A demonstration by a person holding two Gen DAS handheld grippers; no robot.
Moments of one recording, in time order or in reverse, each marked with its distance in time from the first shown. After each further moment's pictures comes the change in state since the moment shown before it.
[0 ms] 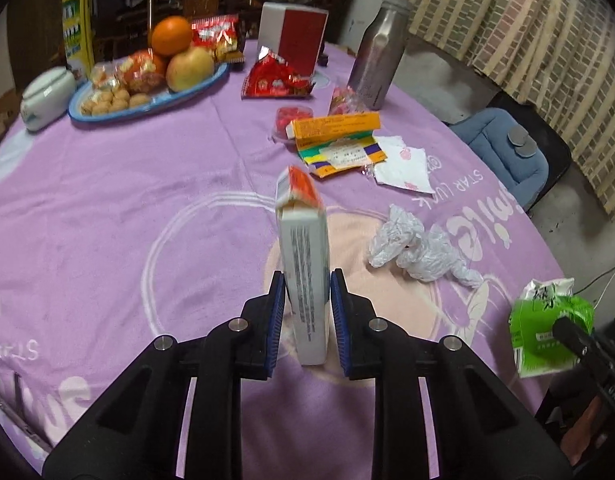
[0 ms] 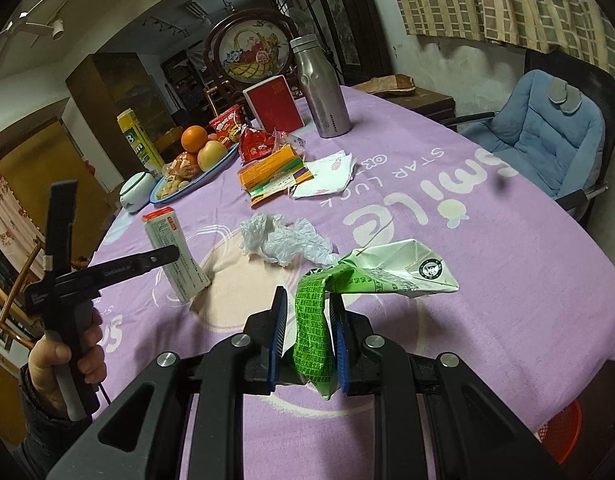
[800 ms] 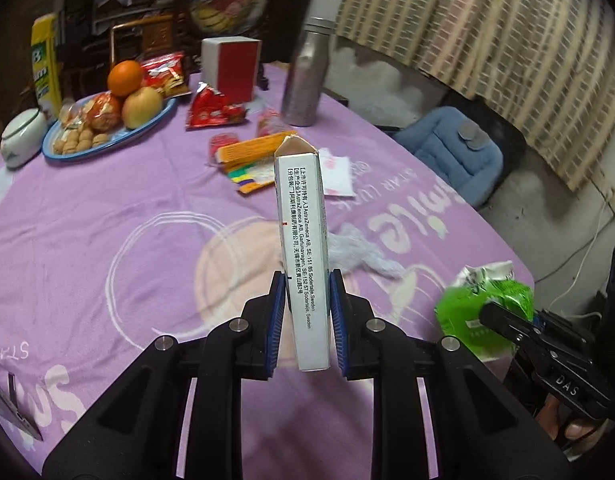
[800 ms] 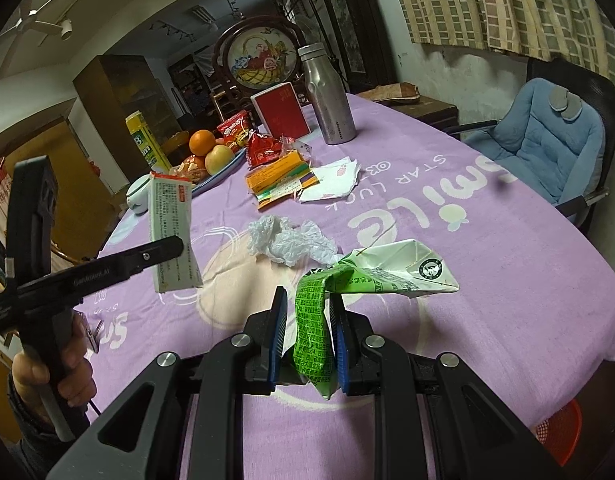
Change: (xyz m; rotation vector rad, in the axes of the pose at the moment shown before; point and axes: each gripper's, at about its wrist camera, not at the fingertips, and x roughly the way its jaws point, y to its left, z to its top) left arm -0.048 -0.063 -0.021 0.123 -0.084 -0.094; right arm -0.015 0.003 -0.009 -0.022 -0.031 0.006
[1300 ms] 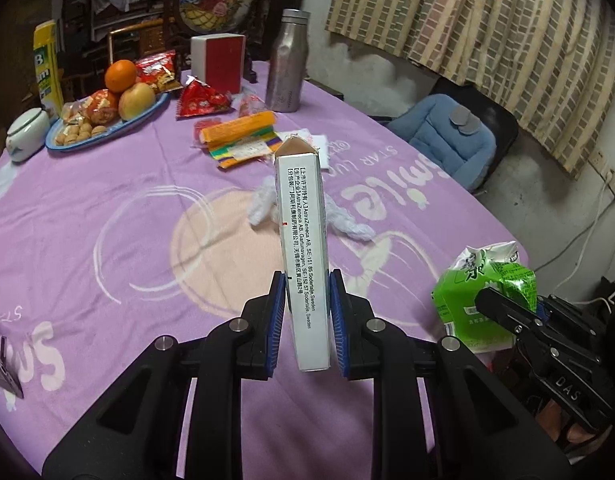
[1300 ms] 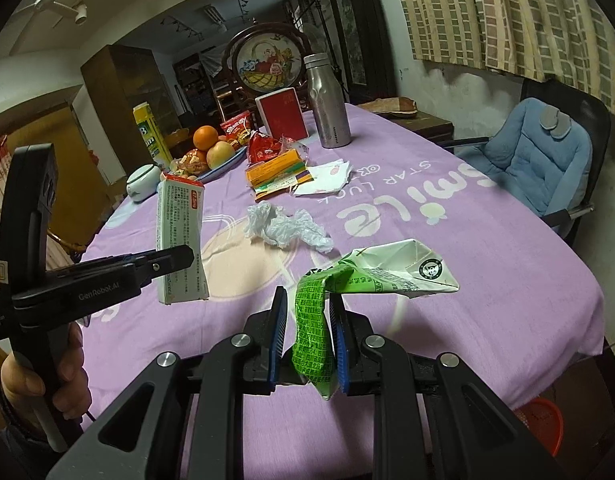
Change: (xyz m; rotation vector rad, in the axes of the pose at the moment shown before) left arm -0.009 -0.038 -0.034 0.023 0.006 0.013; right arm -0.031 -0.003 -0.028 -0.063 -0.039 -0.034
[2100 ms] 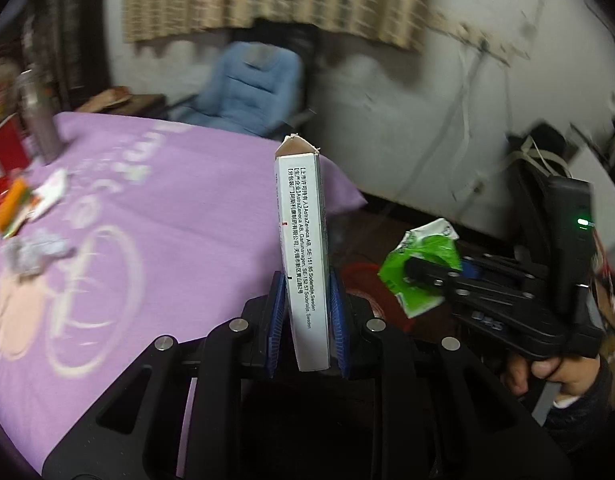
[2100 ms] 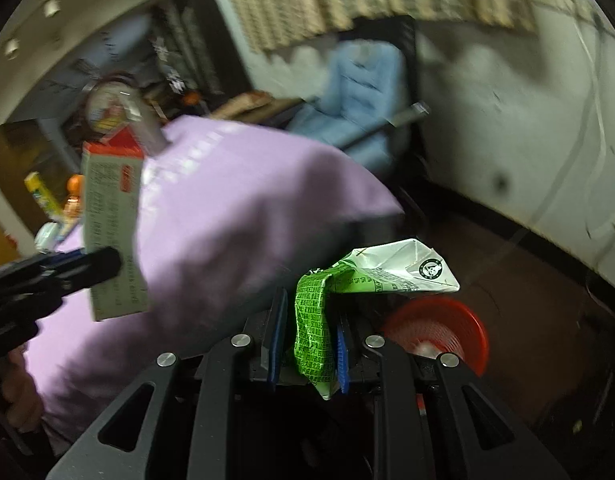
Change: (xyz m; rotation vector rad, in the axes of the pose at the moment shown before) left arm 0.033 -0.243 -0.078 0.521 0.106 -0.333; right arm -0.102 -0.200 -0.138 0.372 0.004 -0.329
